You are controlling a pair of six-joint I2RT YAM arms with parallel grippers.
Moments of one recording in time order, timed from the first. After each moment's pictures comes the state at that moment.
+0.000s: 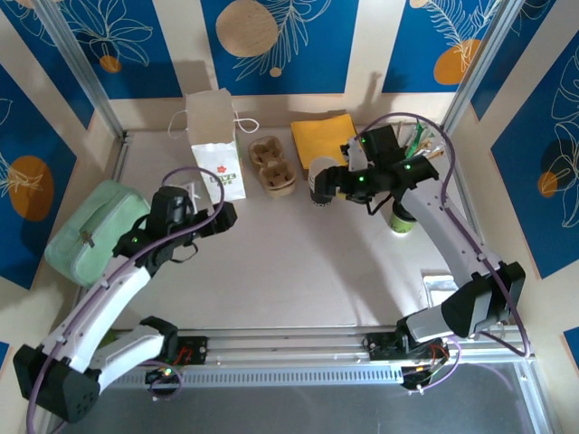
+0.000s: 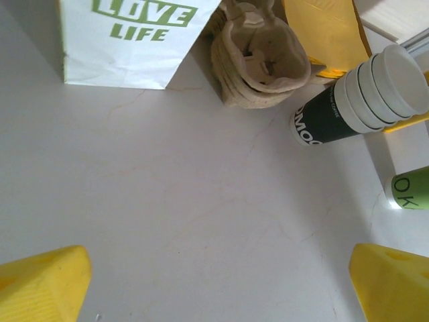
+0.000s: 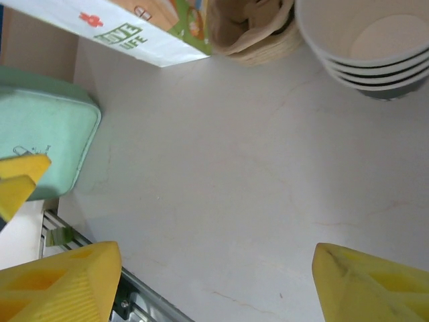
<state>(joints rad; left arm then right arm) -0.39 0.98 0.88 -0.57 0.11 -0.61 0.38 1.42 1.43 -0.93 -0.45 0.45</state>
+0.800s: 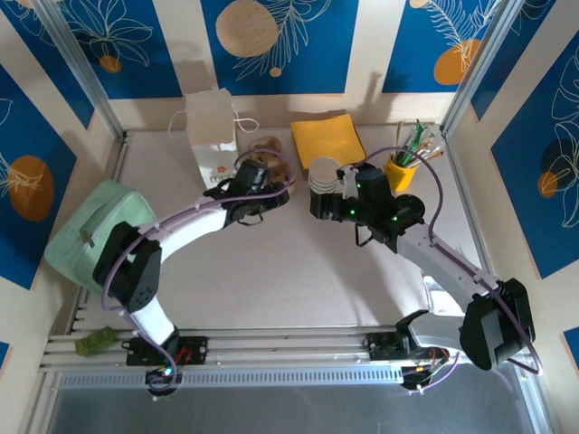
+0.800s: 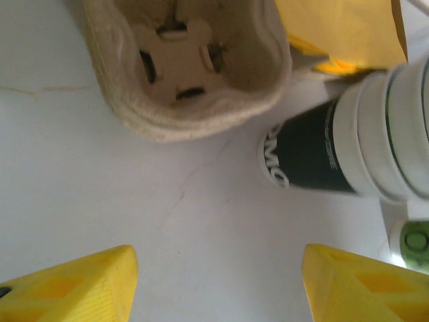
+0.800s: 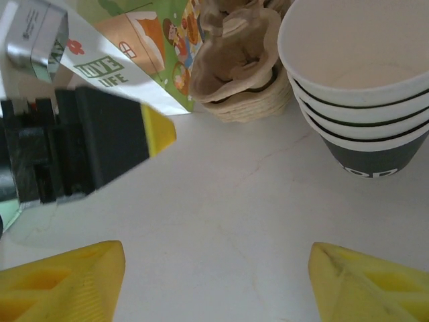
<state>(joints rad) -0.62 1.70 1.22 -0.29 -0.02 -0.84 0.46 1.23 0.86 -0.23 -0.25 0.42</state>
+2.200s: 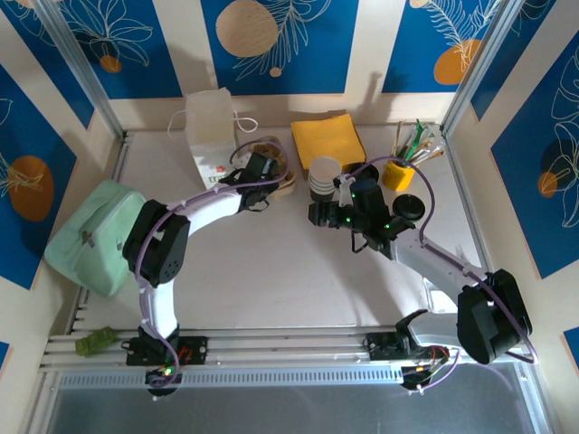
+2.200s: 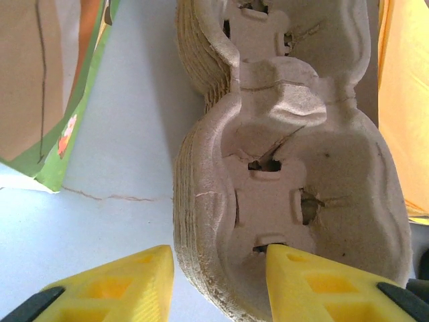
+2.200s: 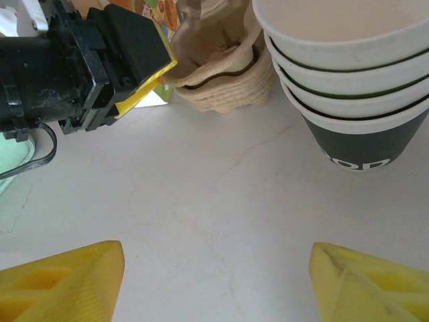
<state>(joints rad) -0.57 1.93 1.37 -0.25 -0.26 -0.99 0.48 1.27 0.77 -0.11 -0.21 0.41</state>
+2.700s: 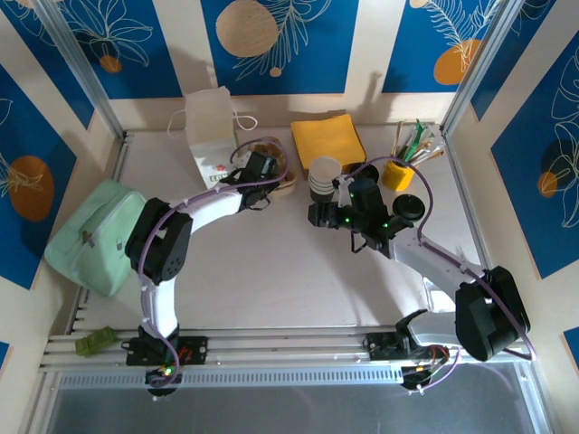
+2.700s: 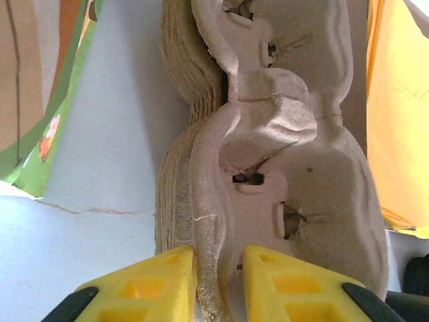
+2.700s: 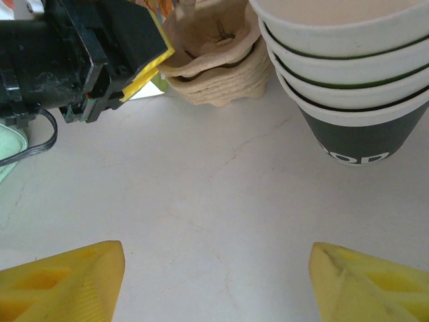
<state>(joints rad) -0.56 1.95 1.37 -0.19 -0.24 -1.00 0.48 1.28 0.77 -0.12 -0.21 0.41</state>
